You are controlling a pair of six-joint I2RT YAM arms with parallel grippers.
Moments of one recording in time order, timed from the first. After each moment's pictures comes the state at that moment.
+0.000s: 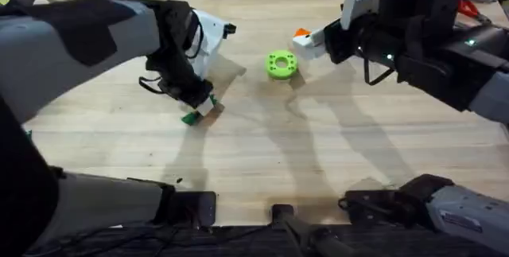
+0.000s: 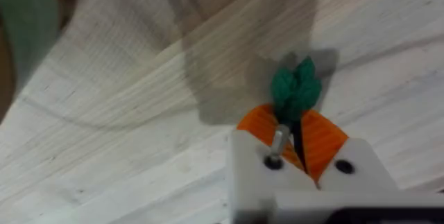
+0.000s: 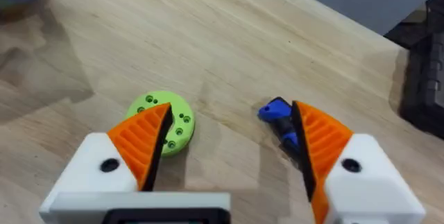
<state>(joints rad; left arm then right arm) -0.16 1.58 0.97 -1.02 0.06 0.39 0.44 1.21 0.81 -0.18 0.13 -0.14</state>
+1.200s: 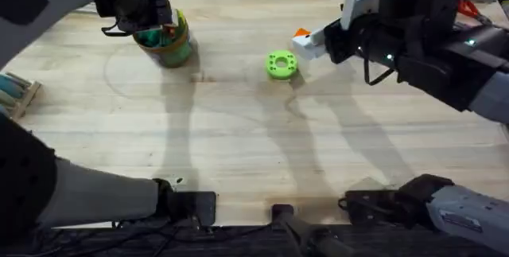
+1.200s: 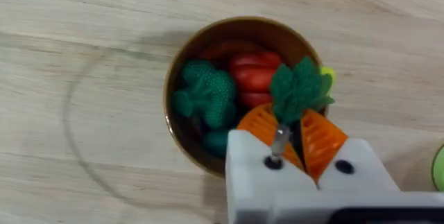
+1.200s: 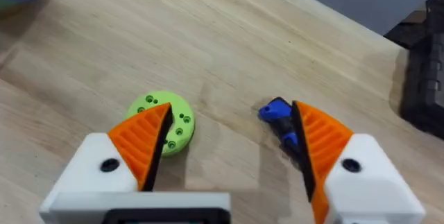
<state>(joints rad) 0.08 1.61 1.25 -0.67 0.03 -0.10 0.44 1.21 0.81 -0.18 0.13 -0.14</state>
